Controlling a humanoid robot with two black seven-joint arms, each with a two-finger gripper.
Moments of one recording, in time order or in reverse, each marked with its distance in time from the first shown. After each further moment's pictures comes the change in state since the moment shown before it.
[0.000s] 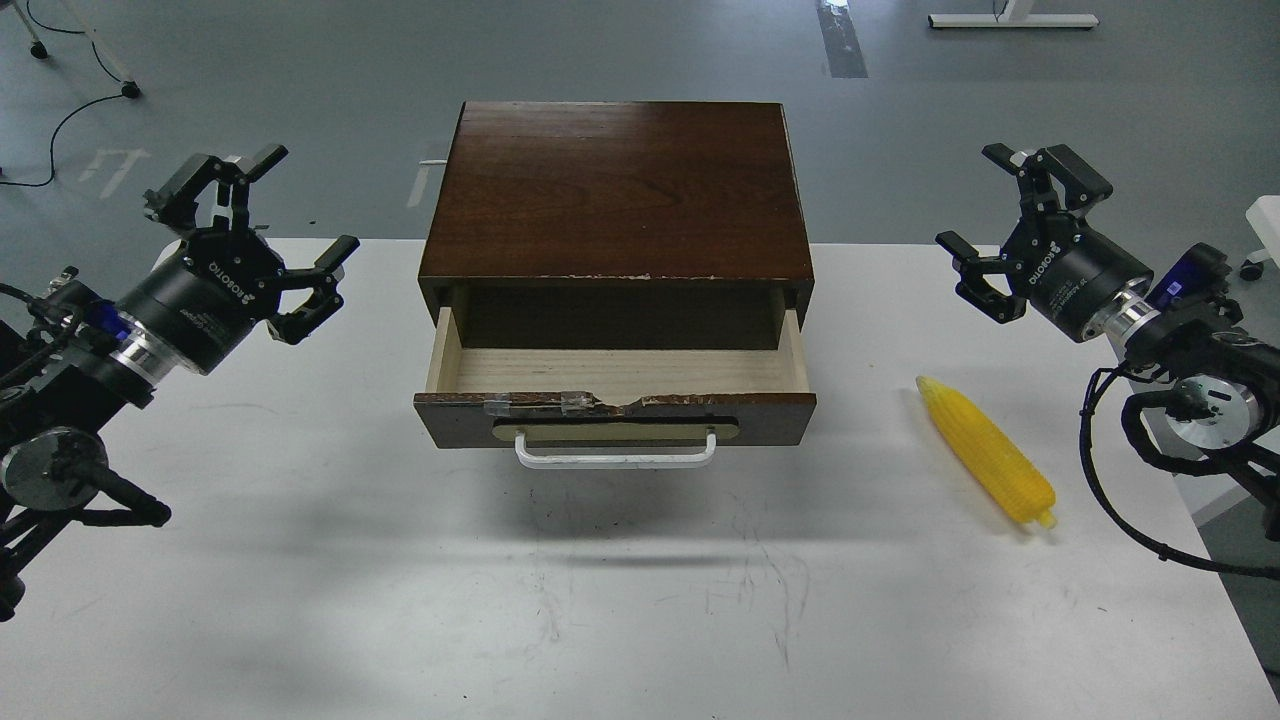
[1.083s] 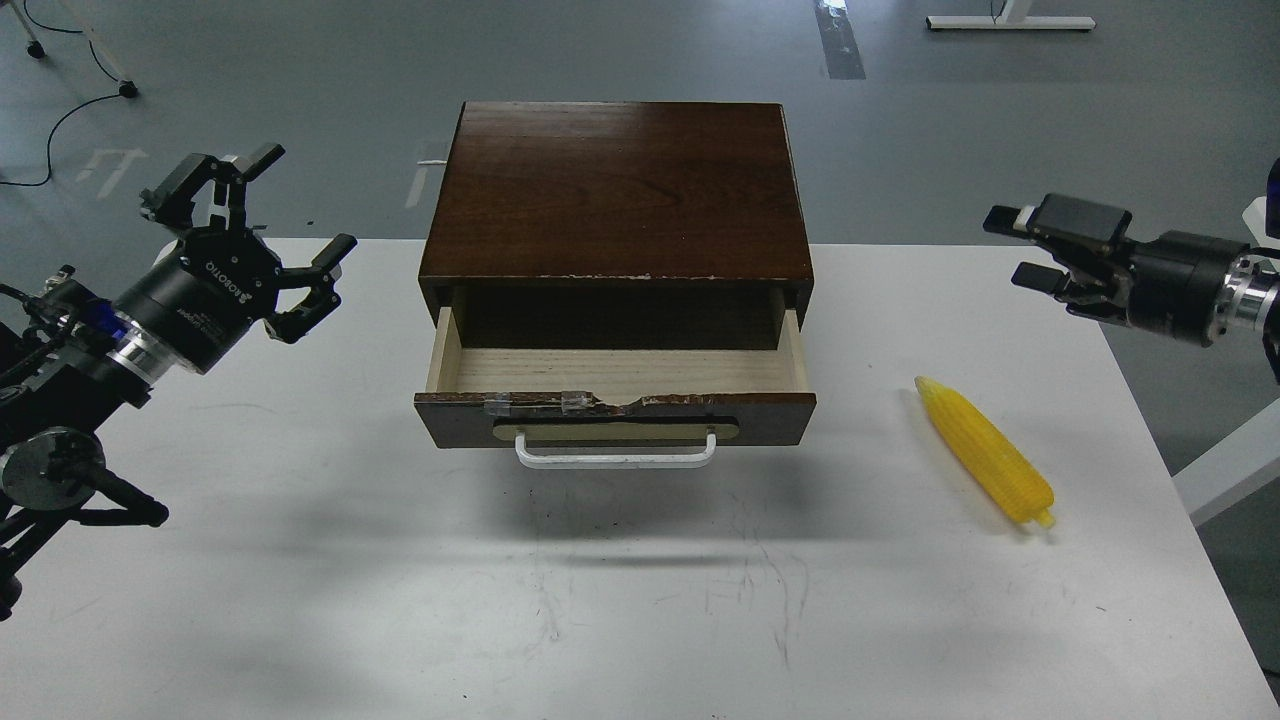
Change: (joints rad) left arm -0.005 0.007 -0.005 -0.003 0.005 0.000 -0.006; right arm 0.113 -0.328 -0.041 0.277 -1.206 0.000 0.000
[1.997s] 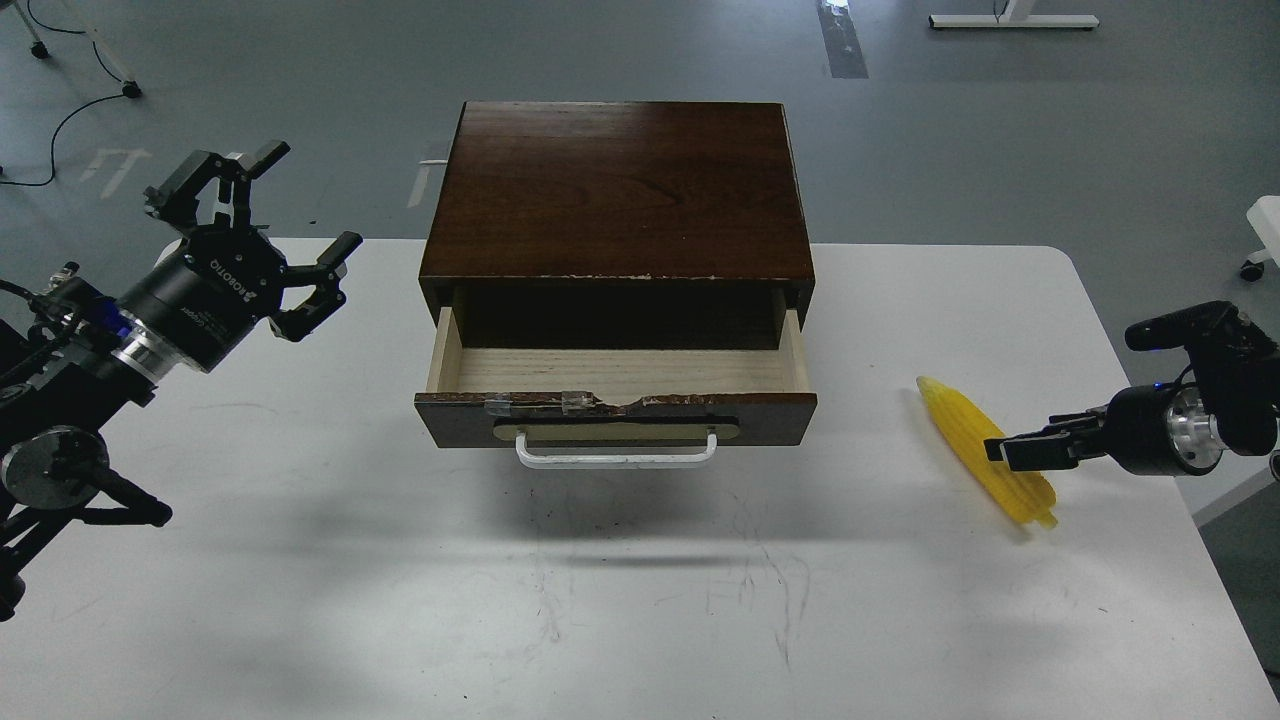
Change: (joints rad) left arm 0.000 -0.001 0.000 -0.010 0.001 0.000 0.000; right arm -0.009 0.135 -0.288 -0.132 -0.338 -0.163 0.000
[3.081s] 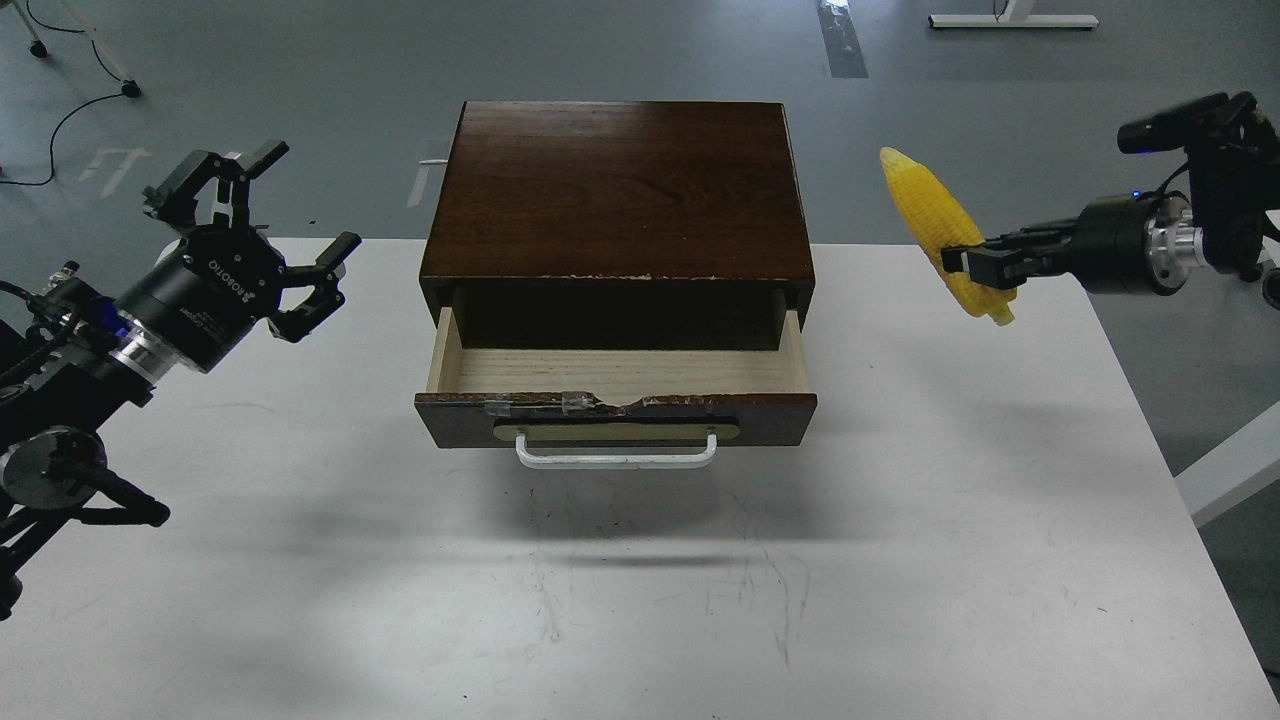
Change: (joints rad) left arm 0.000 0.004 0.001 -0.003 0.001 0.000 0.000; right arm 0.588 0.057 -0.079 0.178 0.185 0.068 0.000
